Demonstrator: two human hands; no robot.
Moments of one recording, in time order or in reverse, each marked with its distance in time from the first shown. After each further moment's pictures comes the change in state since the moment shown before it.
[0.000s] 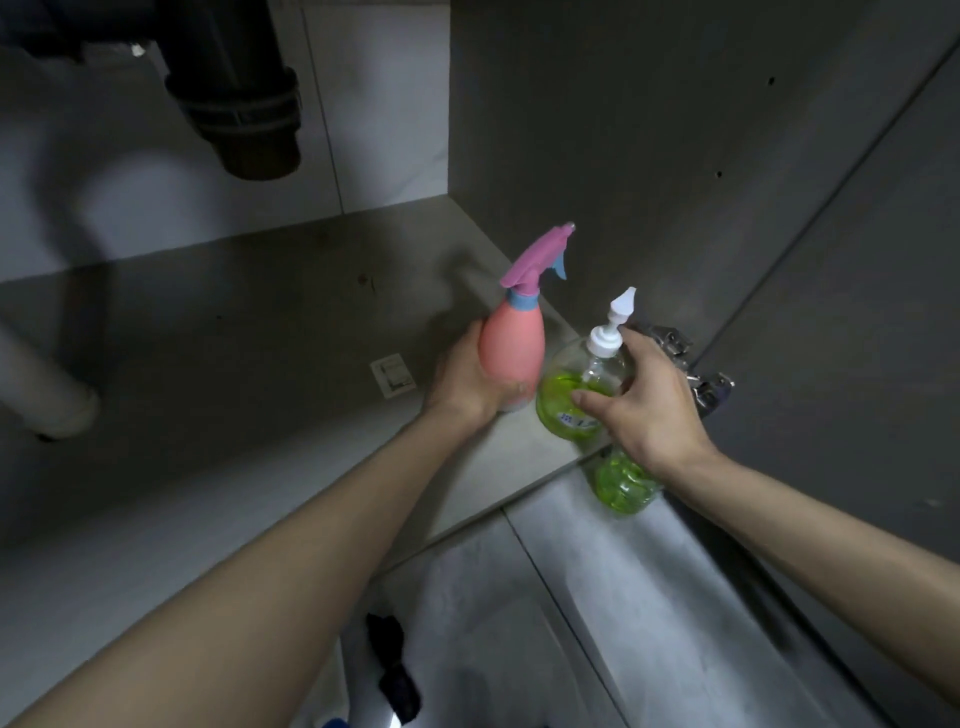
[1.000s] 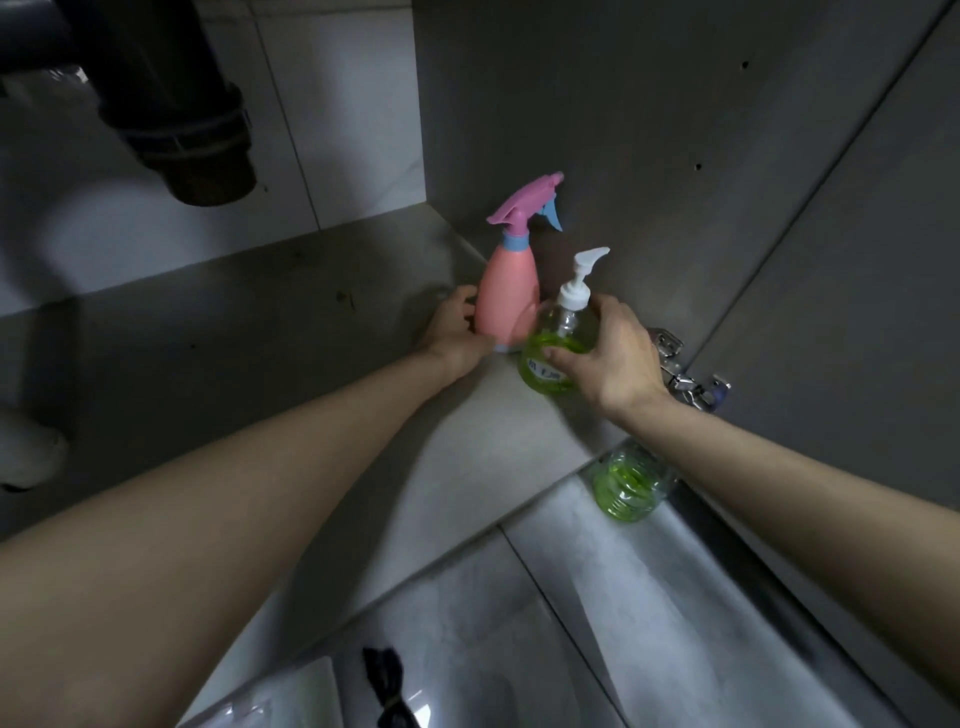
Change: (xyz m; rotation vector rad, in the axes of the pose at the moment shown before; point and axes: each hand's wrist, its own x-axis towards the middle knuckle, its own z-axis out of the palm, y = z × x) left_hand 0.074 0.014 0.005 -0.108 -0.044 0.022; right_hand 0.056 -0.005 0.017 -0.109 0.027 0.049
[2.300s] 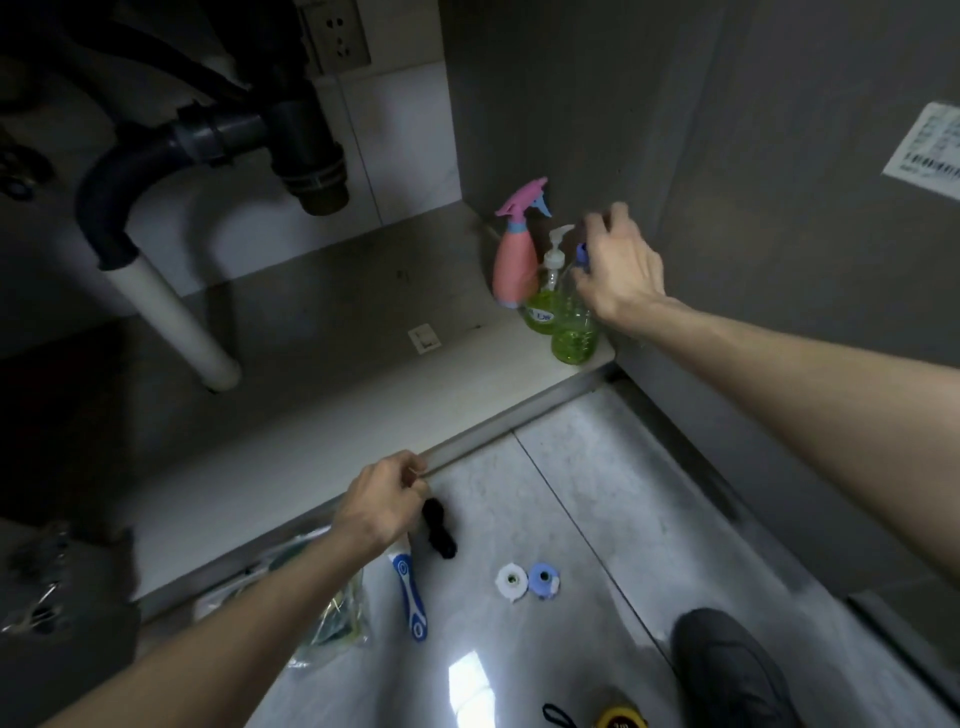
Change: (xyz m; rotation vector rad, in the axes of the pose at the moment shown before) left_hand -0.326 -0.022 -0.073 0.632 -0.047 -0.285; right_hand -0.056 -0.042 -0.108 -0.381 0.074 -0.301
